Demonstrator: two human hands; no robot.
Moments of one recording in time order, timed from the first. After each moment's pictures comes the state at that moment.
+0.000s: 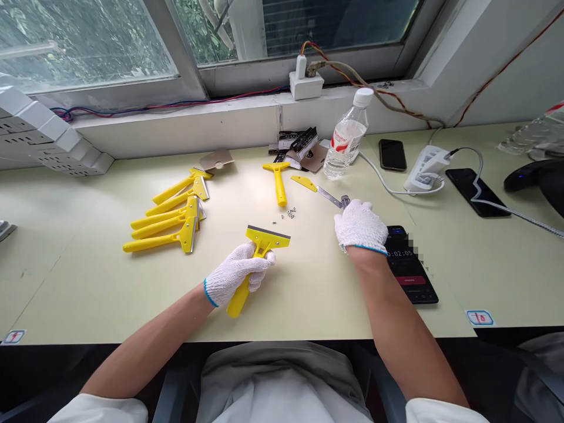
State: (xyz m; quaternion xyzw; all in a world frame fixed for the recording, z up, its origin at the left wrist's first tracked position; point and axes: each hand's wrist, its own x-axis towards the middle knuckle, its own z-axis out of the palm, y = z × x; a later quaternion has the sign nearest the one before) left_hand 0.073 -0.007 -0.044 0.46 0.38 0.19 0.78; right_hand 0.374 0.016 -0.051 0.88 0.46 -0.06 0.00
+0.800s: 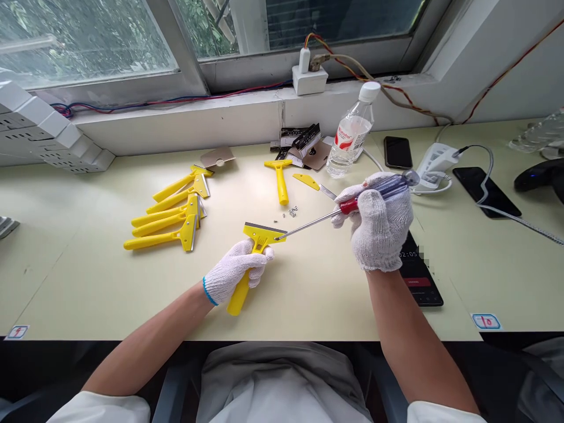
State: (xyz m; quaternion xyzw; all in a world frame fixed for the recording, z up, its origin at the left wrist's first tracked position) left_hand 0.071 -0.002 -0.049 0.44 0.39 0.19 0.78; right_hand 0.342 -0.008 -0.014 0.44 0.39 -0.26 -0.76
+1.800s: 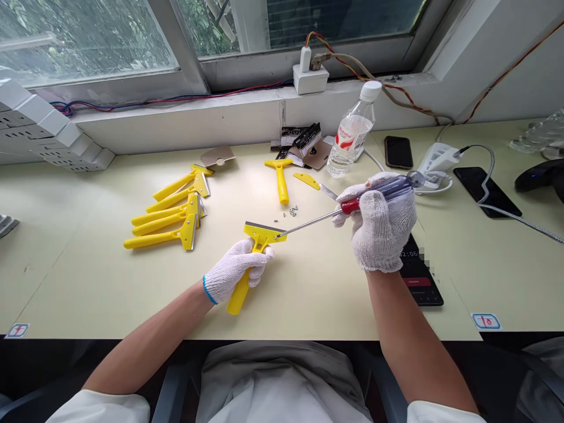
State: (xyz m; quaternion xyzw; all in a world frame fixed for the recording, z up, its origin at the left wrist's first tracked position) left_hand 0.071 -0.003 -0.049 0.44 0.40 0.20 0.78; right_hand 0.341 -0.010 -0.015 0.44 0.41 -0.24 -0.76
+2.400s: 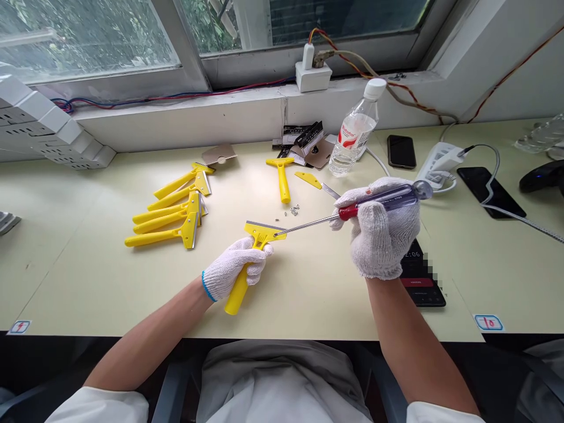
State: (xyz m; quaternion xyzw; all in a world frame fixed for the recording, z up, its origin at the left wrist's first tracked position) left_hand 0.068 0.002 -0.047 0.38 0.38 0.19 0.82; right_hand 0.335 -0.015 -0.016 0.38 0.44 -0.24 -0.78
